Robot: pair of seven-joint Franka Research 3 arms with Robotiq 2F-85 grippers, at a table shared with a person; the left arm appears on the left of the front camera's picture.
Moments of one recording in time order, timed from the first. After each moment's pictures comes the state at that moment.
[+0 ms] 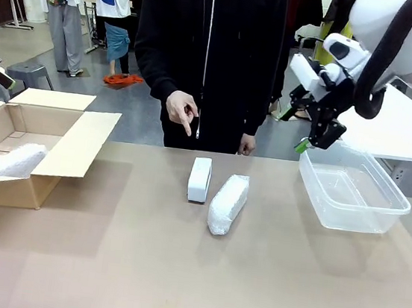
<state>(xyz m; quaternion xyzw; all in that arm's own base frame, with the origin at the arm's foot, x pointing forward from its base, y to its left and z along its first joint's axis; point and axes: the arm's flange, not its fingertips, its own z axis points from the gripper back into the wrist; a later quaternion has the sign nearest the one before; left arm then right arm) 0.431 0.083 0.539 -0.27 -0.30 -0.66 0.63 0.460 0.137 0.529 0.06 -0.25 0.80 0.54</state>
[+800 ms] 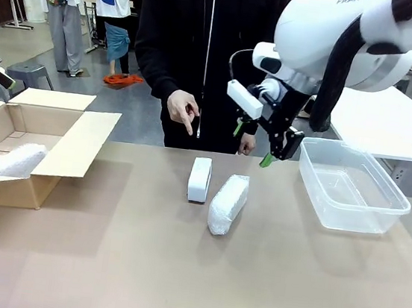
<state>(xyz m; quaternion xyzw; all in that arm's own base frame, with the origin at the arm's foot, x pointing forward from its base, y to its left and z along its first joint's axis) 0.431 0.082 0.539 -0.27 -0.30 -0.66 0.63 0.419 0.253 0.514 0.00 -0.16 0.90 0.41</state>
